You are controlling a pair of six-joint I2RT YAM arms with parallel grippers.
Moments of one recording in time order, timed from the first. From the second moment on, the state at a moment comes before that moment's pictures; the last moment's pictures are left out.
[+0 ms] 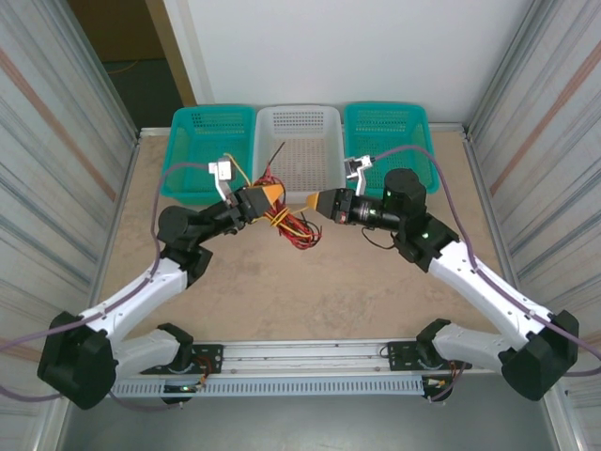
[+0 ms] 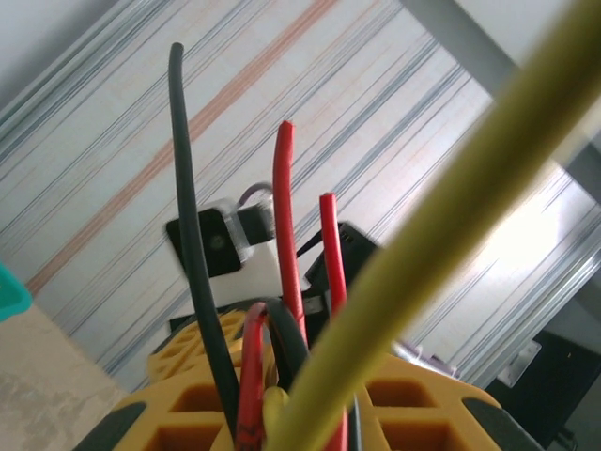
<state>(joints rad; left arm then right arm) -0.53 1.11 0.68 0.97 0.68 -1.18 0.62 1.11 0.96 0.01 -0.56 0.92</state>
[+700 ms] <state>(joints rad) -0.79 0.95 0.78 0.44 -0.34 -0.57 0.79 0.98 0.57 0.39 -0.28 1.17</state>
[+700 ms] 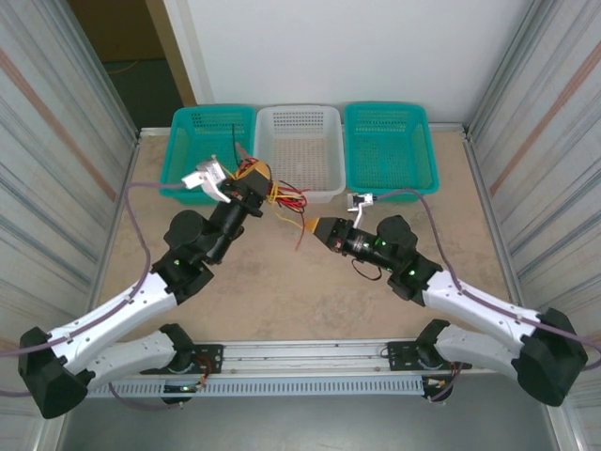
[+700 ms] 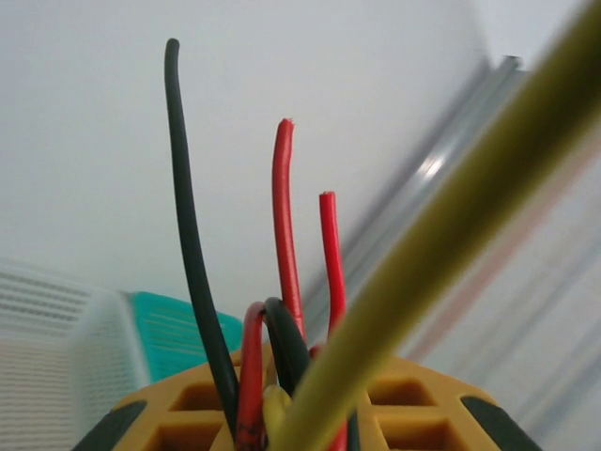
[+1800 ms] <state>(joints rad) -0.65 0.94 0.60 0.66 0.45 -0.93 0.40 1.25 0.97 -0.11 -0.44 0.90</state>
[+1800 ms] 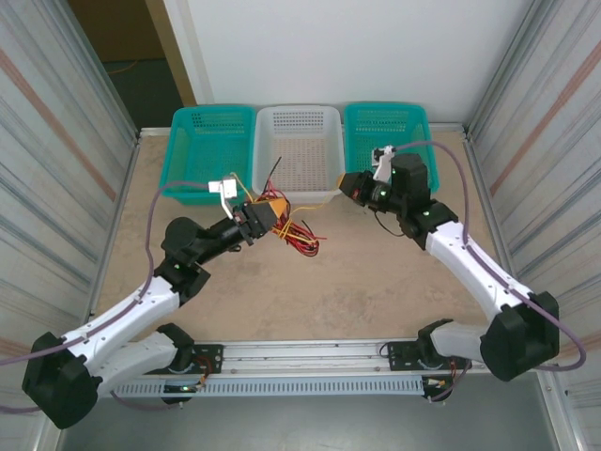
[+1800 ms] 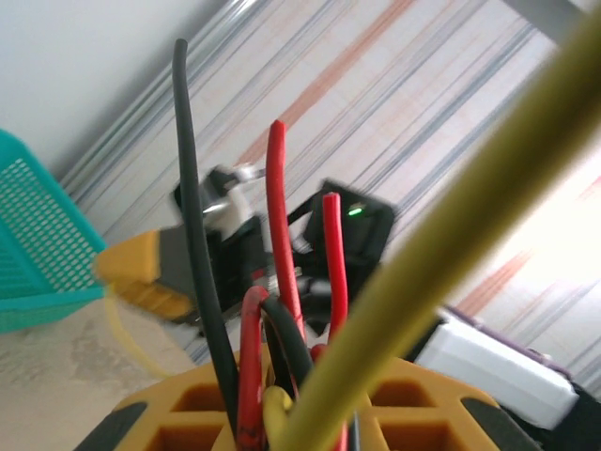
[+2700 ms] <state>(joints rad) -0.59 0.75 0.51 0.35 -0.21 -0.83 0.64 0.70 0.75 -0.24 -0.21 0.93</state>
